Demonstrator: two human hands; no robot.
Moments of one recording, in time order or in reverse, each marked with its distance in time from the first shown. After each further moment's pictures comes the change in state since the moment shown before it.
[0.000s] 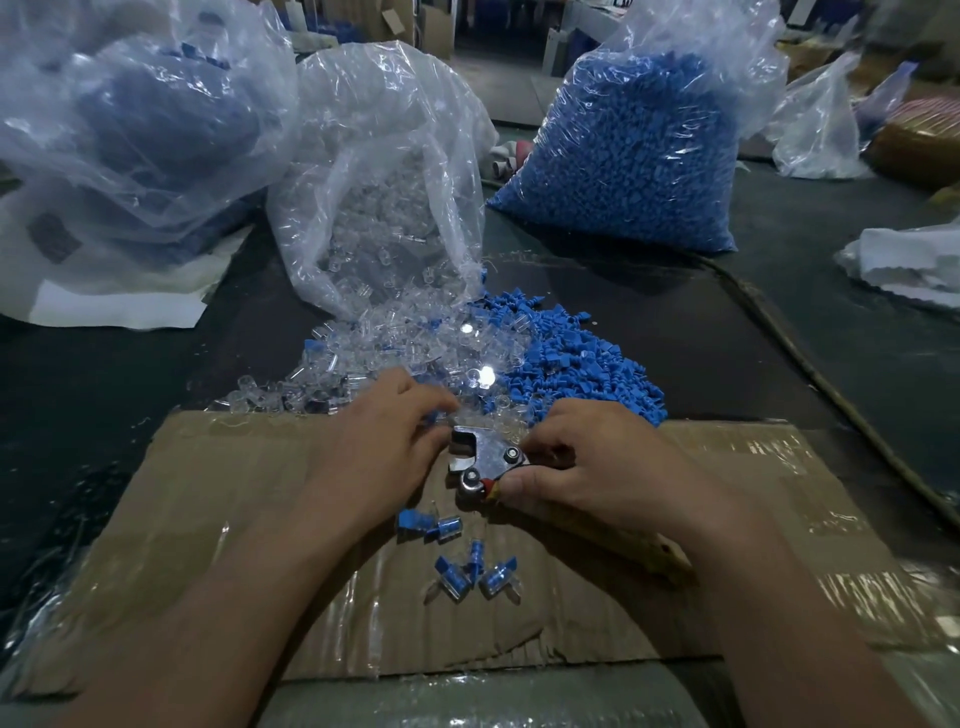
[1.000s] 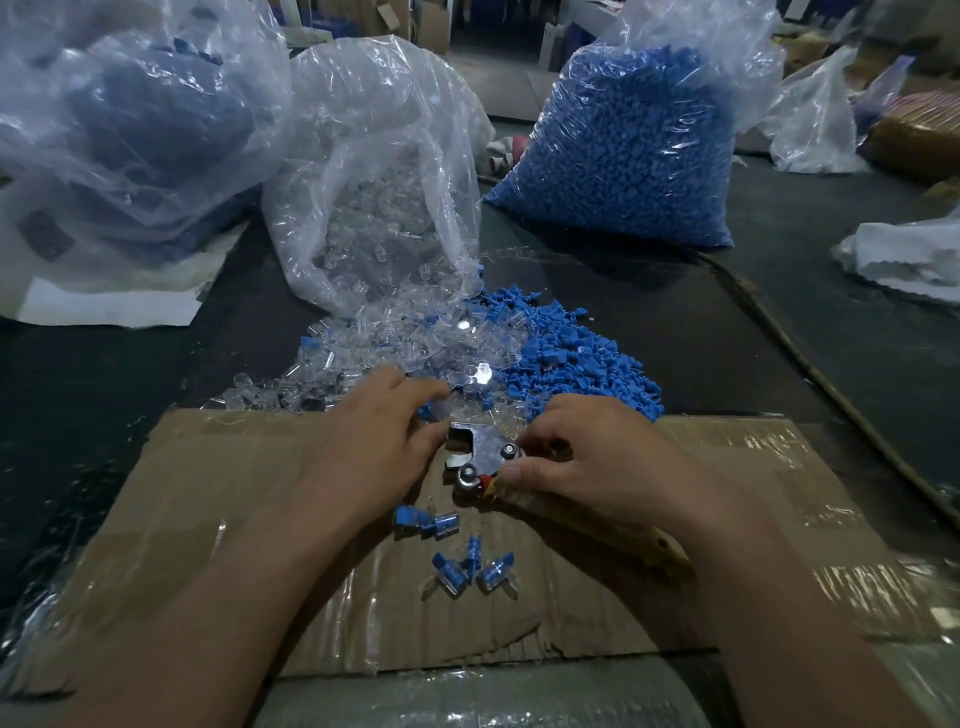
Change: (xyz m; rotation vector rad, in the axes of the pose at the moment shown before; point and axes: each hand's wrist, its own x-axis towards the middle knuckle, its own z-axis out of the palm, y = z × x) left_hand -0.002 0.001 -0.002 0.042 0.004 -0.054; right_hand 0.000 -0.001 0.000 0.024 0.033 -0.004
